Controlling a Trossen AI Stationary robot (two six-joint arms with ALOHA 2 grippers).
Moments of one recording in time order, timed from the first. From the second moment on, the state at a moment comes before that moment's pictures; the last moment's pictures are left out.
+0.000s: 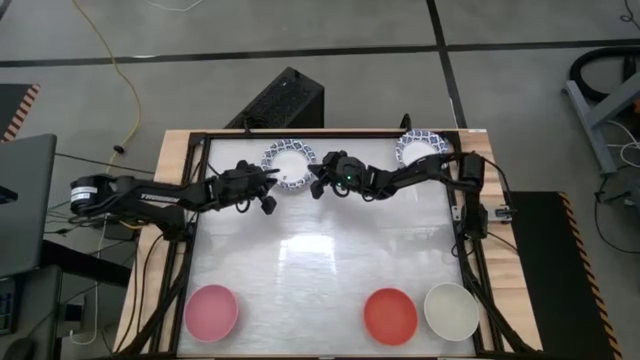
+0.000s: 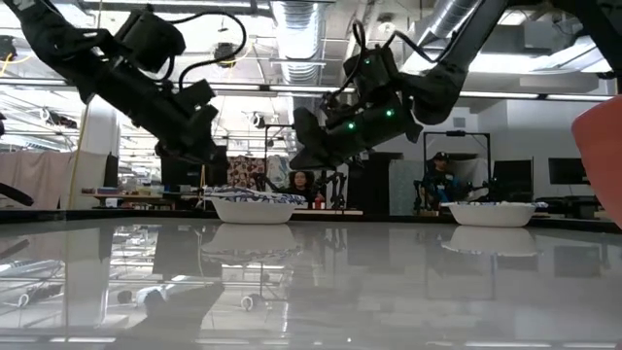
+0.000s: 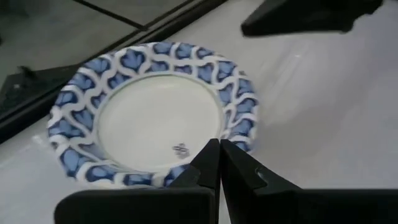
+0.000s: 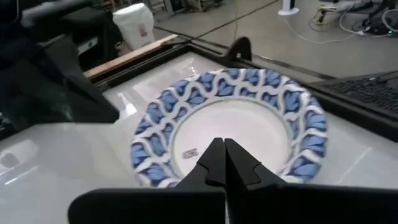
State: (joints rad) left arm 0.29 1.18 0.35 0.39 -0.33 -0.17; right arm -0.27 1.92 0.98 0.71 0.23 0.31
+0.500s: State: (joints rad) left arm 0.41 1.22 0.35 0.44 -0.23 -0.14; right arm -0.29 2.02 1.03 0.74 0.21 0.37
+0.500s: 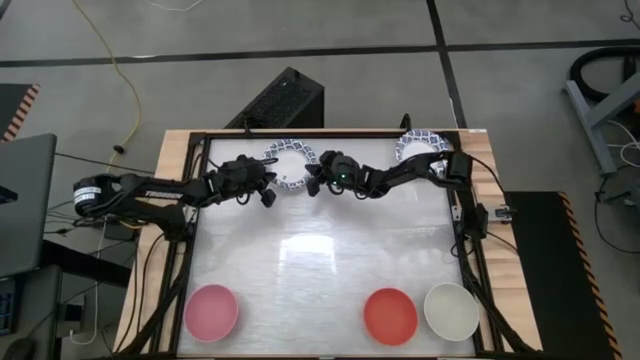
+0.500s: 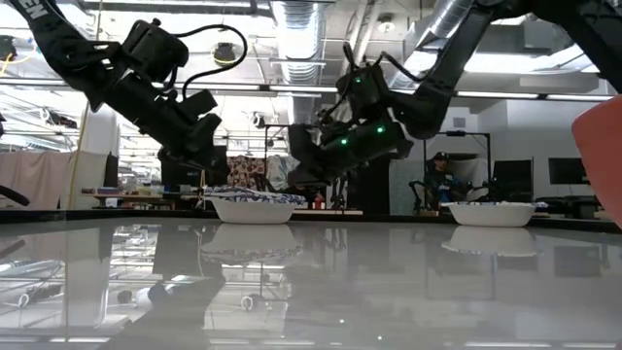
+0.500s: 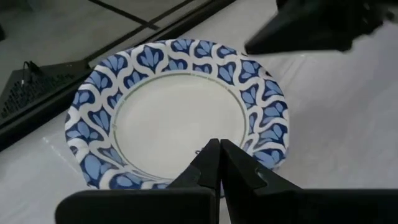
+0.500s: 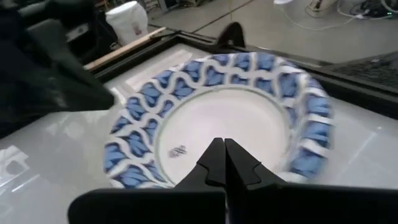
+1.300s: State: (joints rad) left arm 0.44 1.31 0.35 0.45 -0.19 -0.14; right arm -0.30 2.02 1.04 0.65 0.20 0.36
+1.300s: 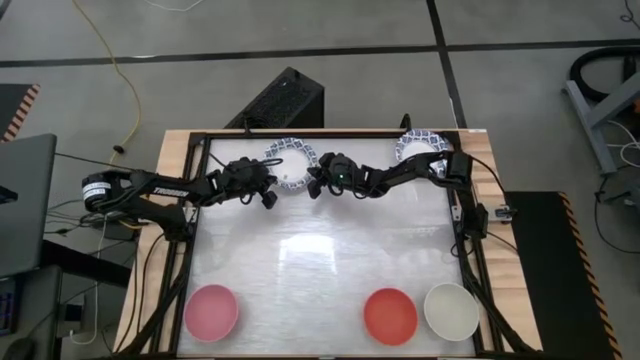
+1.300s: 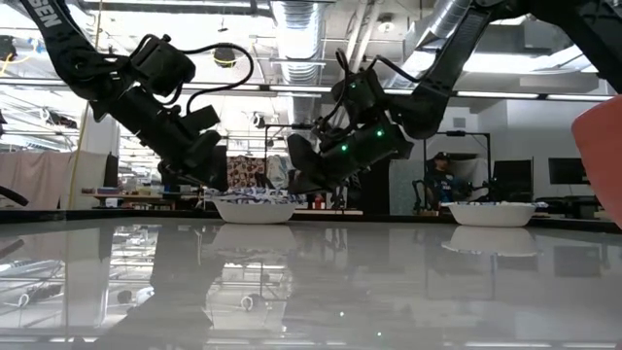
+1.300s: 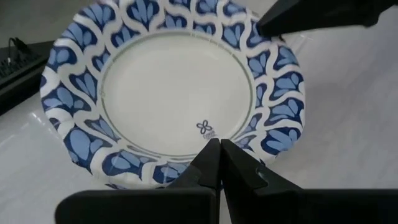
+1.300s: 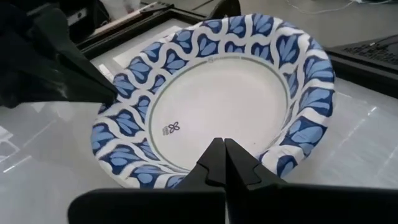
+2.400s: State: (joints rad) left arm 0.52 1.29 0.44 0.40 -0.27 -0.12; right arm -0.37 2.02 1.12 0.58 0.10 0.31
